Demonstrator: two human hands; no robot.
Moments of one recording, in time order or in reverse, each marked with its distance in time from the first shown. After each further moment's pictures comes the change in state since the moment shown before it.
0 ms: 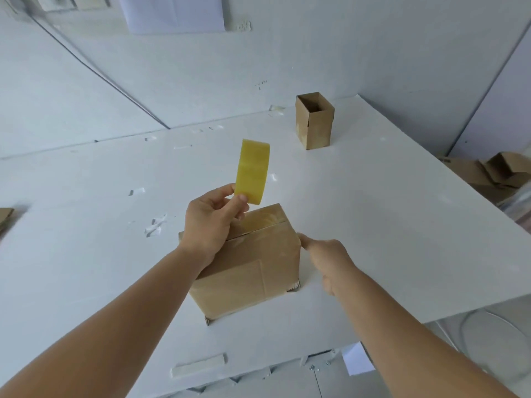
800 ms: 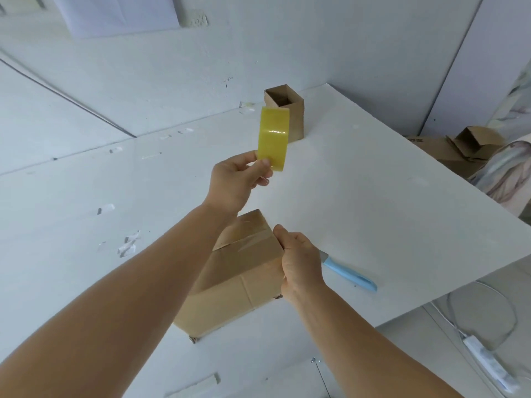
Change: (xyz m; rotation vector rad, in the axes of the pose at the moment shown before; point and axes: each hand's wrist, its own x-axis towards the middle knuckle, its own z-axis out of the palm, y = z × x) left_hand 0.059 0.023 0.075 0.002 -0.250 0.001; right_hand -0.007 0.008 0.028 0.606 -0.013 -0.037
